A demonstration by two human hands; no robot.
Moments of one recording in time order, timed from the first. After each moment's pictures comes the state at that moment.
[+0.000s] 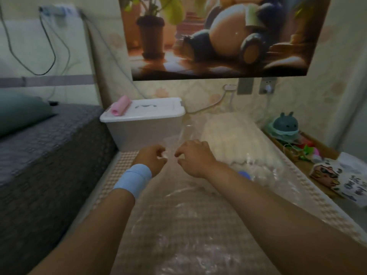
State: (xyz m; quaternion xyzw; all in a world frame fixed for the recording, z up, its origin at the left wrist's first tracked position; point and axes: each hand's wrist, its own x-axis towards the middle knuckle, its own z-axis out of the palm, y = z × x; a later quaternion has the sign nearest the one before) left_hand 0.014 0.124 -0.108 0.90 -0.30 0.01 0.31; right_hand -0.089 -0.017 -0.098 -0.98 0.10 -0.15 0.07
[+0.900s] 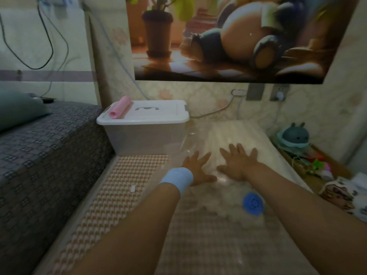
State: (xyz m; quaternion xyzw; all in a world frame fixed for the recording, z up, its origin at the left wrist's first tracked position) left_hand 0.013 0.001 -0.125 0.88 -0.44 -0.16 0.13; right_hand -0.085 -0.147 -0.102 -0.96 0.27 0.08 -0.02
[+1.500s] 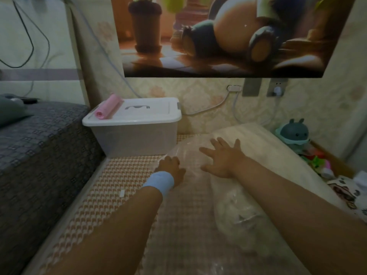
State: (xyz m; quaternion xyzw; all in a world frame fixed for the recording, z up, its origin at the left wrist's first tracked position) left_hand 0.056 0.001 -0.151 0.94 -0.31 -0.07 0.13; right_hand -0.063 -0.152 -0.096 -0.98 0.17 0.05 -0.07
